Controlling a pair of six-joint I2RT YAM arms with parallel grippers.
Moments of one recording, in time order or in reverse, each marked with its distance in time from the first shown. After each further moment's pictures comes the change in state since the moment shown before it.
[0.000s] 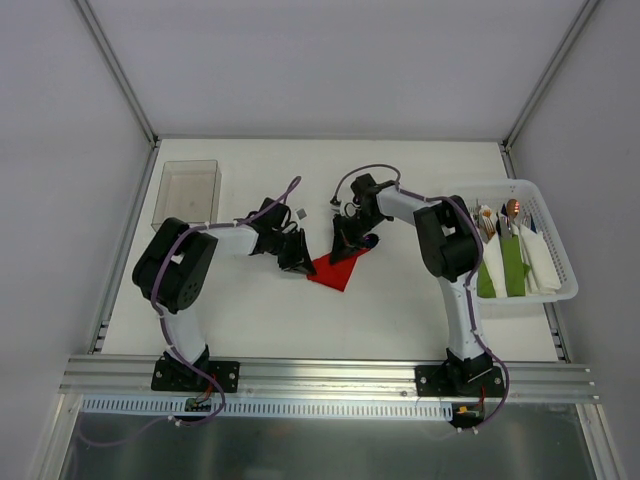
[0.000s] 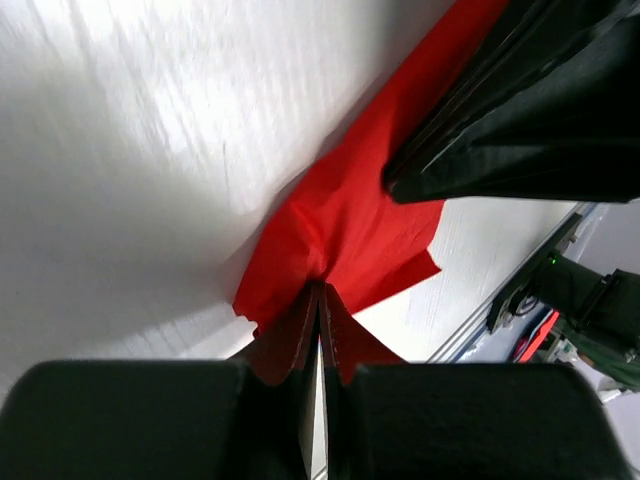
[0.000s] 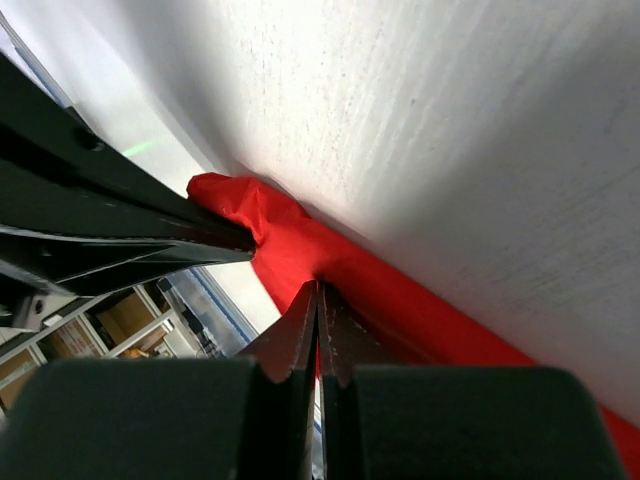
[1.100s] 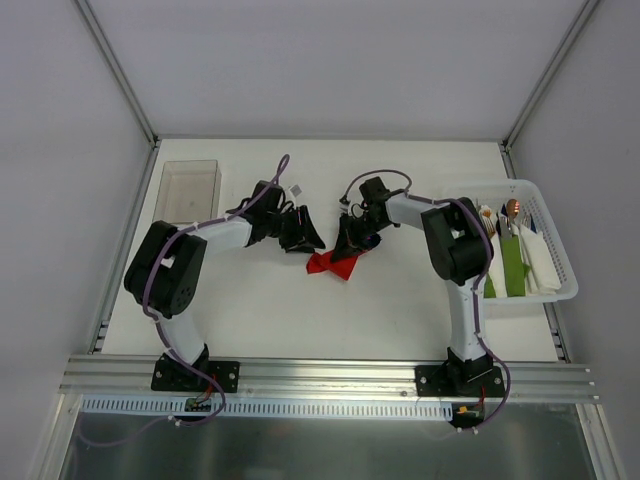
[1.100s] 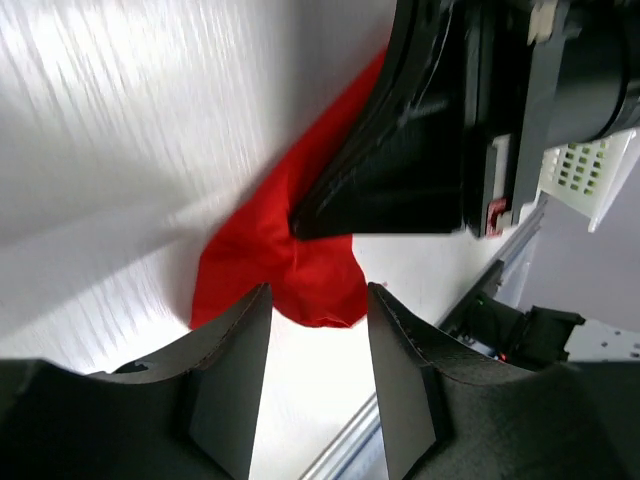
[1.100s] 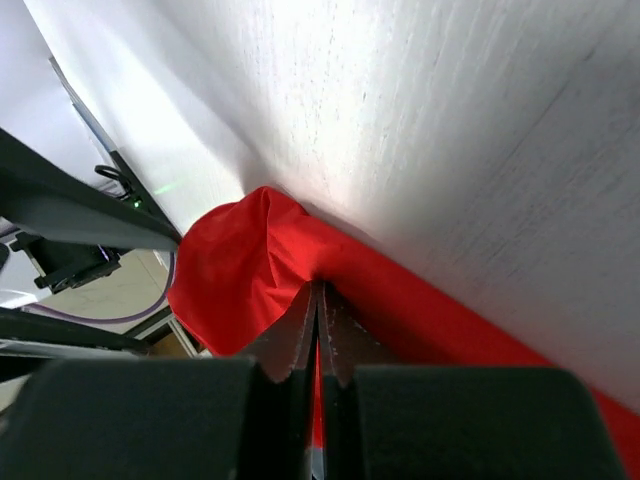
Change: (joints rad) left arm 0.034 -0.080 0.008 0.101 -0.007 -0.125; right arm -0.026 -0.072 -0.157 0.227 -0.021 0.162
